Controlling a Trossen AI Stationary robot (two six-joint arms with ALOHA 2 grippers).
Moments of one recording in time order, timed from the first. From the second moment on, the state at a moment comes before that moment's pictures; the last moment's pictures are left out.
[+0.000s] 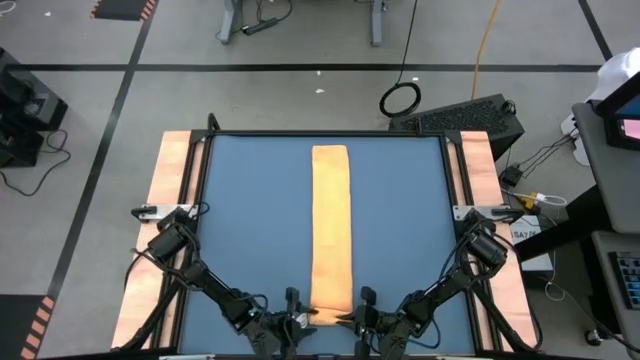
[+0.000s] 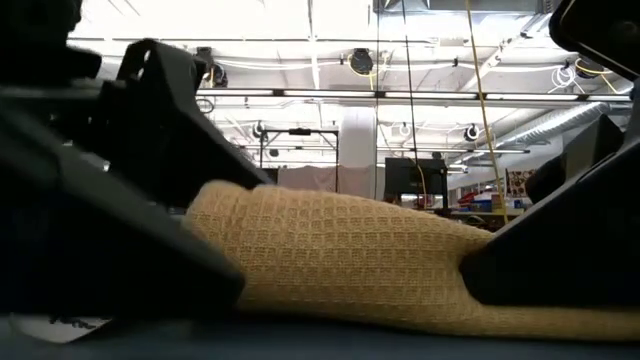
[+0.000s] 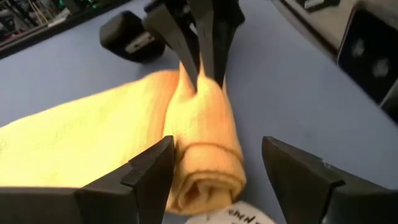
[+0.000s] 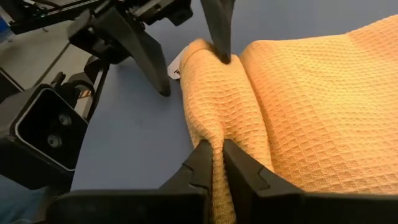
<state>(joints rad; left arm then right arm) -0.79 2.16 1.10 0.45 -0.71 -0.09 0.82 2.20 1.04 0.50 0.76 0.80</state>
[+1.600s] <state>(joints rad) -0.67 2.14 1.10 0.35 -0.30 -0.79 0.88 2.13 1.04 0.39 0.84 0.53</state>
